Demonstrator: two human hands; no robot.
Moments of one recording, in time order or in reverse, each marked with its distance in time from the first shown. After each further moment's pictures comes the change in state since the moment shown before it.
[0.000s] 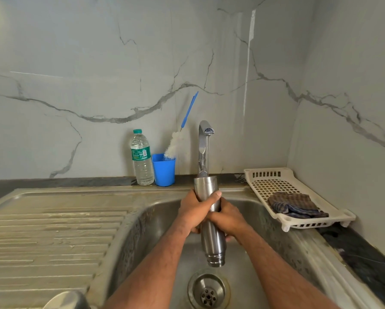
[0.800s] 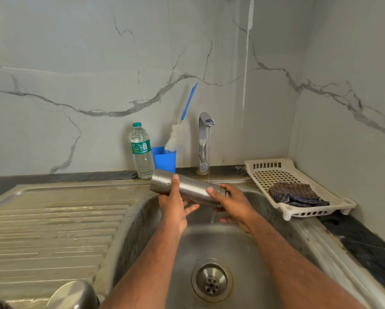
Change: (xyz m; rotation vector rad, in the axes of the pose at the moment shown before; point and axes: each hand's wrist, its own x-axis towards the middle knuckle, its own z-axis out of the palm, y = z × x) left_hand -0.002 -0.016 -0.022 -0.870 0.321 -0.062; right_hand 0.005 0.008 -0.009 0.347 0.068 0.055
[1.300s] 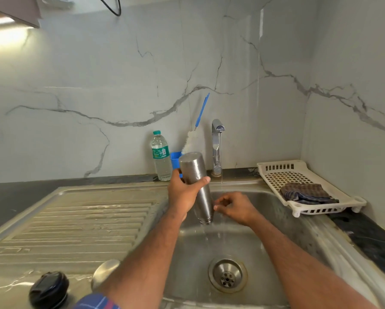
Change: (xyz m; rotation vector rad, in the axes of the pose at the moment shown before) left_hand -0.026 0.048 -0.007 0.628 -0.059 0.444; right_hand -0.006 0.001 0.013 -0.491 -0.113 -0.244
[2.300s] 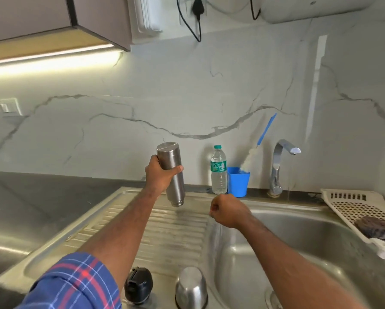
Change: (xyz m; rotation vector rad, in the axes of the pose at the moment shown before) left_hand 0.090 0.054 -0.233 0.292 0.246 0.128; right_hand 0.041 -0.170 0.110 -0.475 -0.088 -0.260
